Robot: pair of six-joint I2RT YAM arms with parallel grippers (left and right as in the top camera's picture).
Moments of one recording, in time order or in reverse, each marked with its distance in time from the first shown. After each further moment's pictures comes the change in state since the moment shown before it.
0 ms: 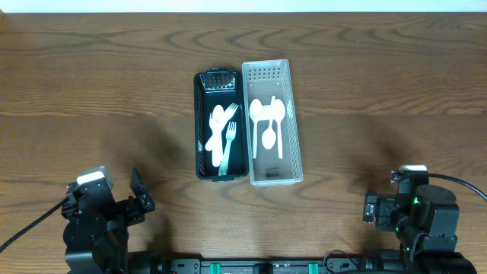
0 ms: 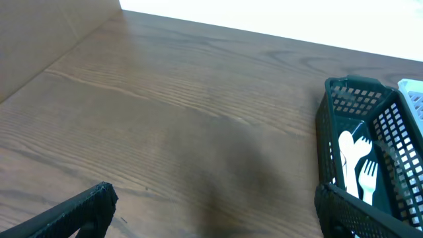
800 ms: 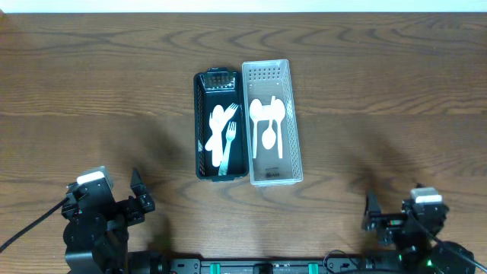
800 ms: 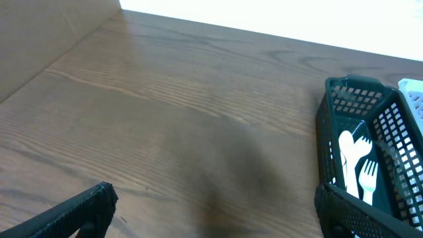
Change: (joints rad) left arm 0.000 0.000 0.000 -0.001 0.000 0.000; right arm 0.010 -0.412 -0.071 0.180 -0.134 -0.001
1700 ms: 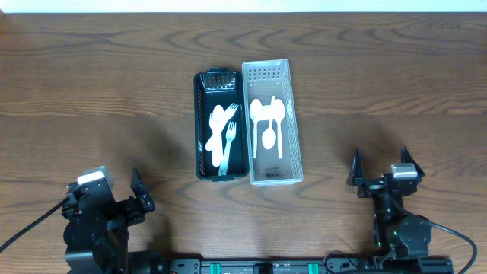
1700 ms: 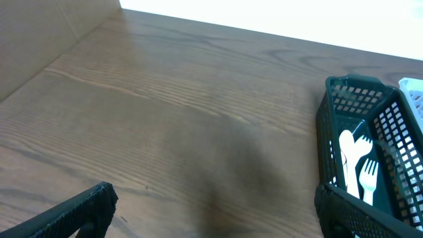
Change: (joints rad) left arm 0.000 0.000 -0.002 -0.001 0.000 0.000; right arm 0.069 -0.005 -0.585 0.924 0.084 -0.010
